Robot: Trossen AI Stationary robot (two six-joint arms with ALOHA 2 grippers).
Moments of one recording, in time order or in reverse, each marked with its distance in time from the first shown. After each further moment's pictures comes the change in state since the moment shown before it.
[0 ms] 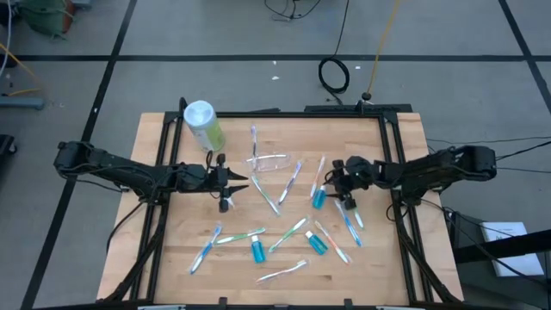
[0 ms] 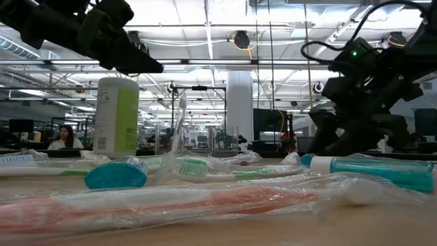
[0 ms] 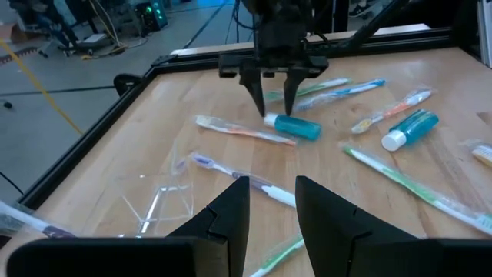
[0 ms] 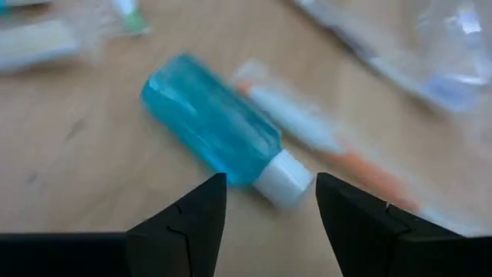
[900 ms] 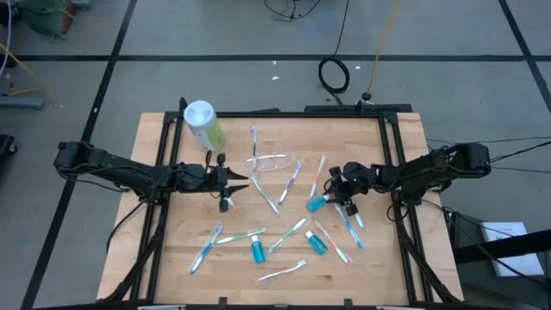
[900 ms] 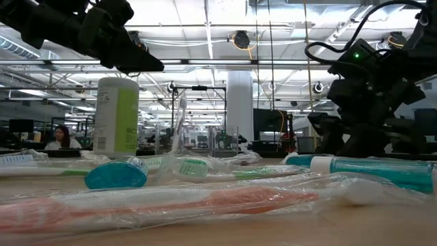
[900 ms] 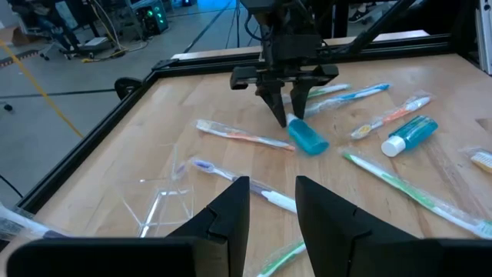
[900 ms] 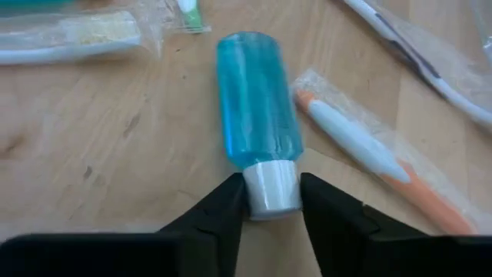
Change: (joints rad) left arm 0.000 0.000 0.000 0.015 0.000 -0.002; right arm 0.071 0.063 -0.001 0.053 -0.001 -0.034
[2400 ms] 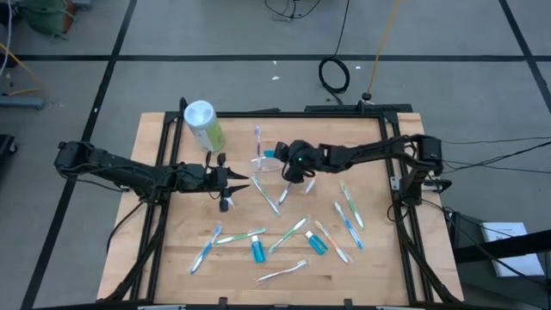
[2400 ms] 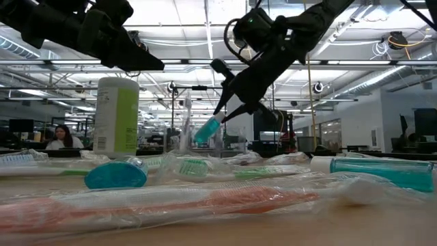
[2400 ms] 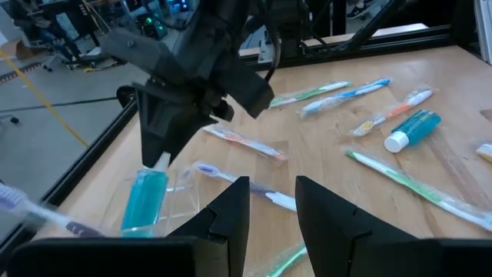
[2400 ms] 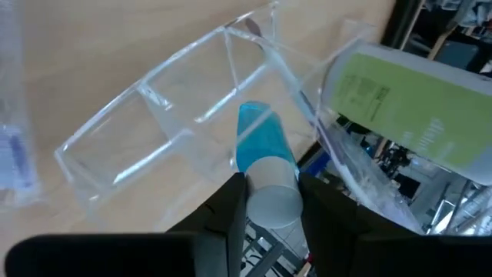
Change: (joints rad) left arm 0.000 0.000 0.000 0.005 0.001 0.049; right arm -0.003 0.437 0.845 -0.325 0.550 -1.167
